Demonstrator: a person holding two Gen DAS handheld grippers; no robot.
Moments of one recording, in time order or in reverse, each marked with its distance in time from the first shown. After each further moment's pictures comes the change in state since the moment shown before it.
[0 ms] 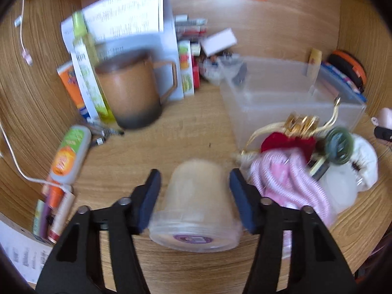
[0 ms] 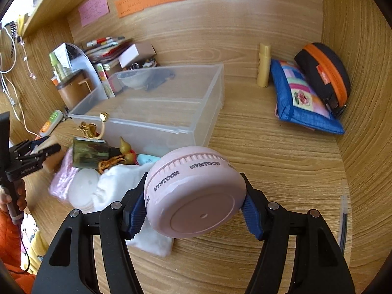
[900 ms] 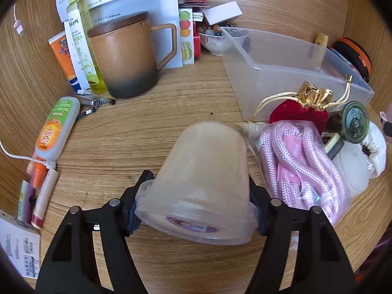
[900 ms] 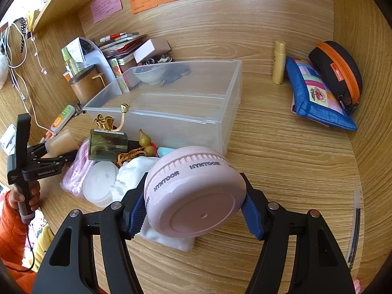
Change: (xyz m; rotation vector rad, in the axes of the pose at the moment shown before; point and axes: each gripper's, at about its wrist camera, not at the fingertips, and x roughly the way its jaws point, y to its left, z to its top) left arm 0.029 0.008 -0.024 -0.060 0.129 -0.033; right arm 0.005 0.011 -0.006 -0.008 0.017 0.067
